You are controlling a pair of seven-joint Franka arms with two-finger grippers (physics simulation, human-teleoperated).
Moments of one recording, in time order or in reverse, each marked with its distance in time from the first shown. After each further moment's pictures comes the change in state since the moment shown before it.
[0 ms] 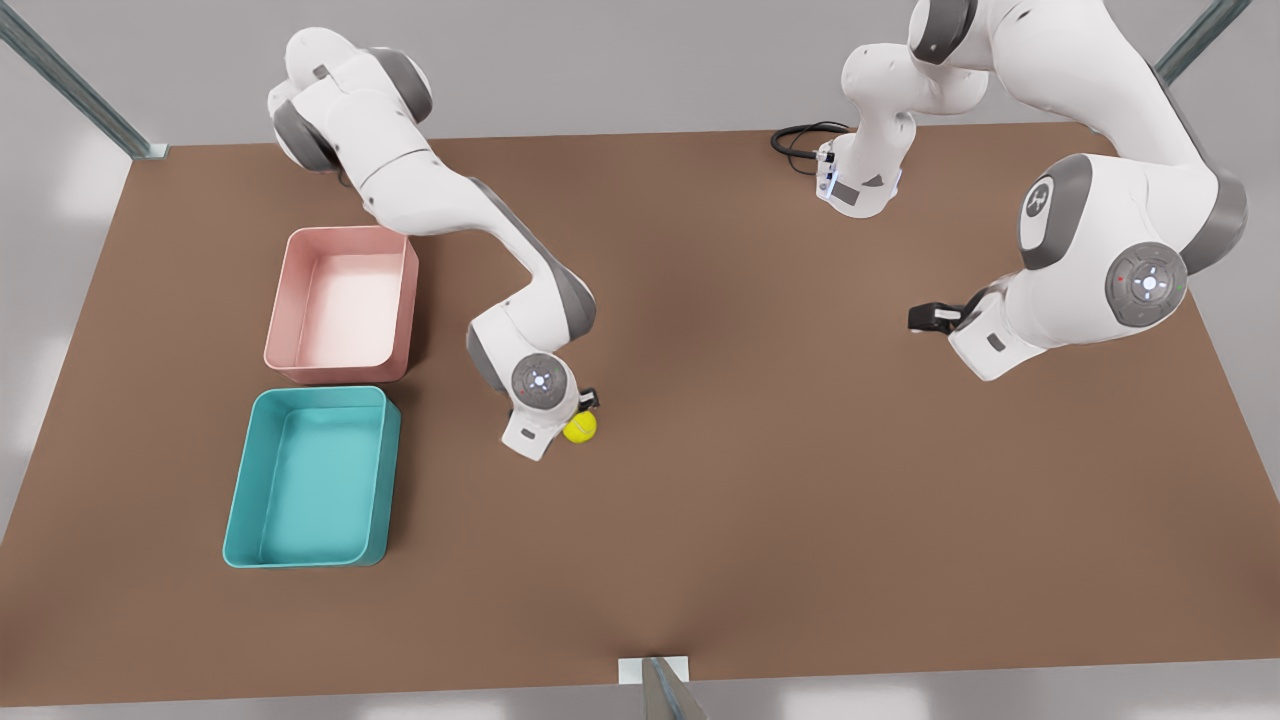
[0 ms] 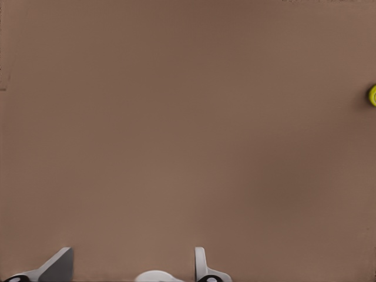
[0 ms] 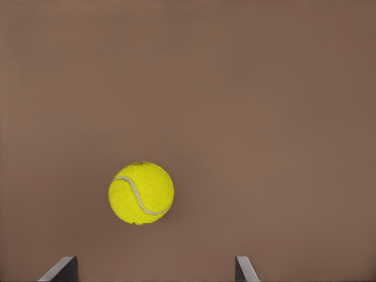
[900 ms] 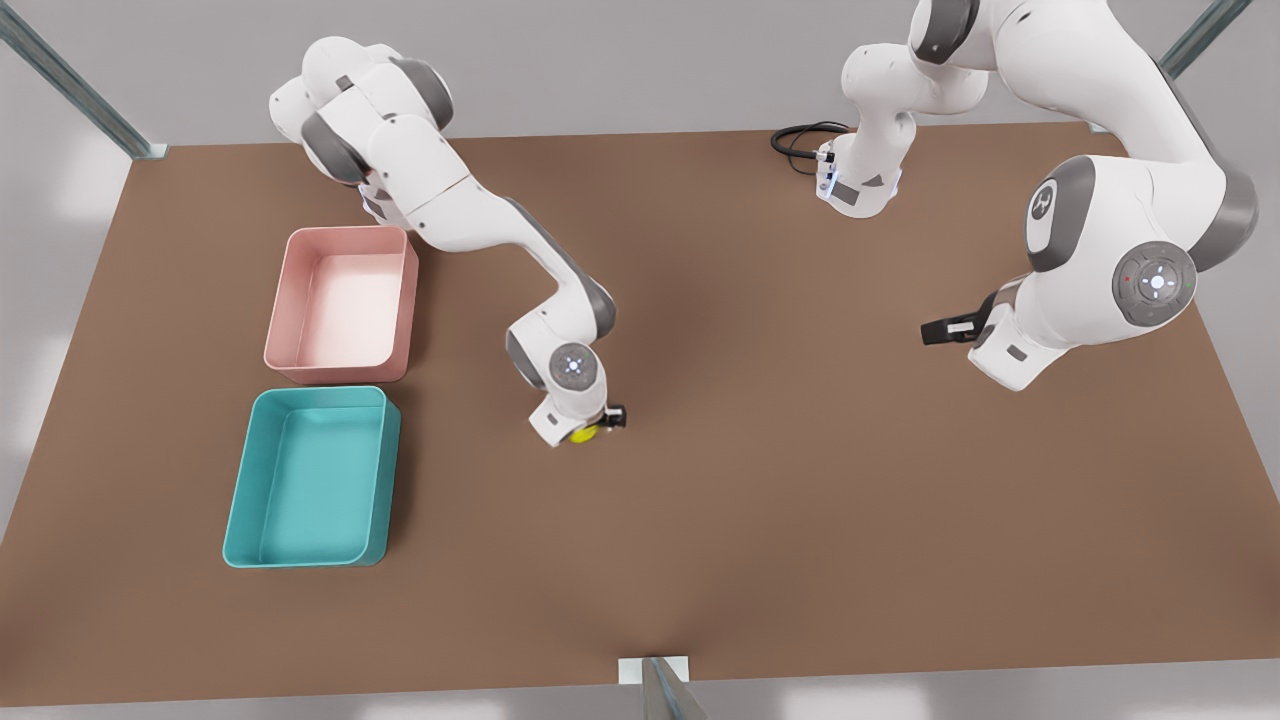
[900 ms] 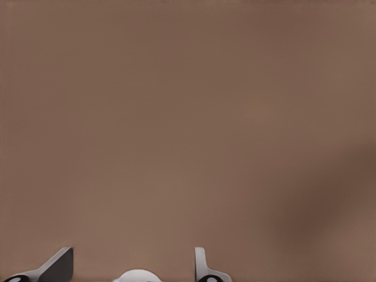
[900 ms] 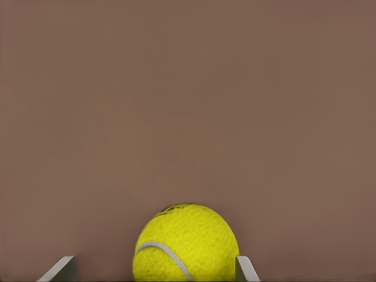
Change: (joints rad) left arm 0.011 -0.001 0.000 0.000 0.051 0.017 -0.189; right arm 0.088 0.052 -0.027 -0.180 -0.037 0.346 0.399
